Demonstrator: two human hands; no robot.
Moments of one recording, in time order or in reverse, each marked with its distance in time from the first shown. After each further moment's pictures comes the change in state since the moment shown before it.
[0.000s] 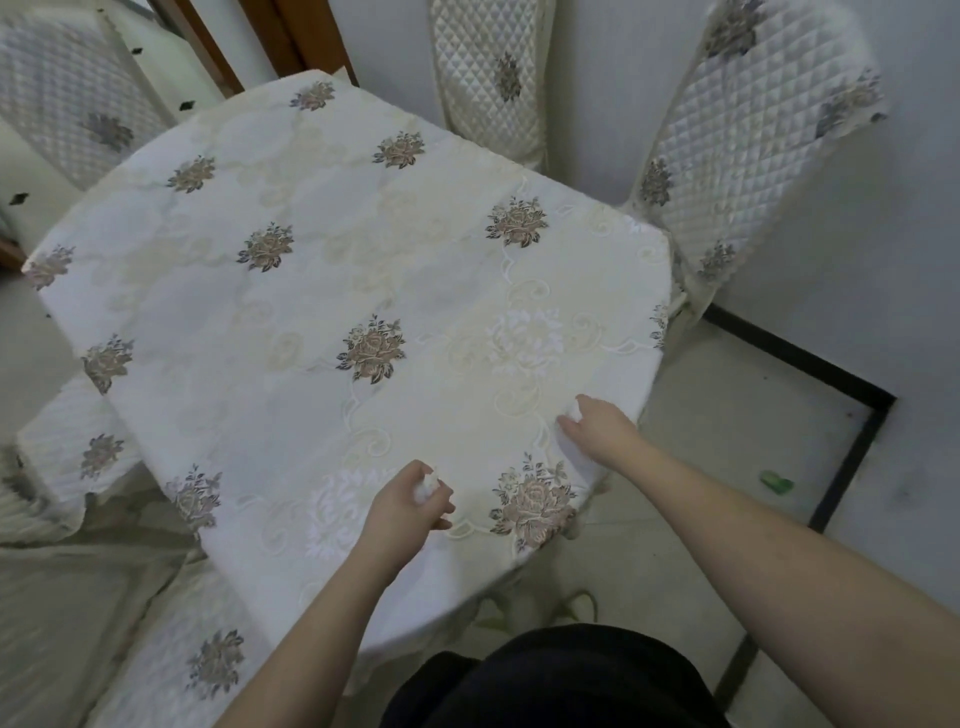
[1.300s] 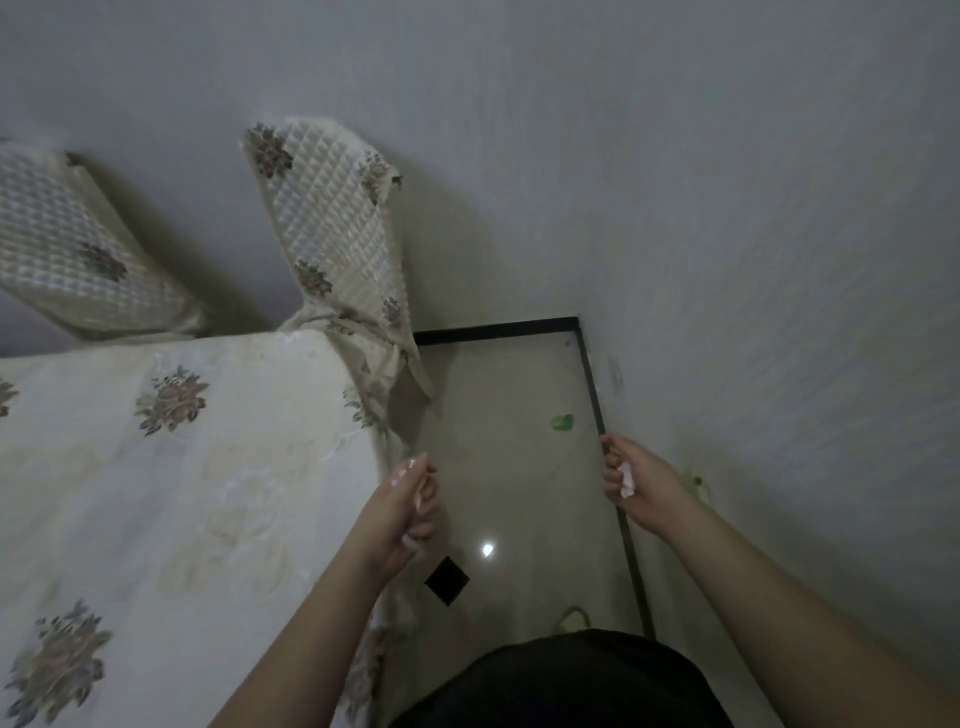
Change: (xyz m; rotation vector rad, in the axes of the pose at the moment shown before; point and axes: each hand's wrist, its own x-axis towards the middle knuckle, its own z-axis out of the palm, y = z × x) left_hand 0.027 0.137 0.239 -0.308 -0.895 -0.029; right_hand -0.219 0.236 -0.052 2.042 0.754 0.626
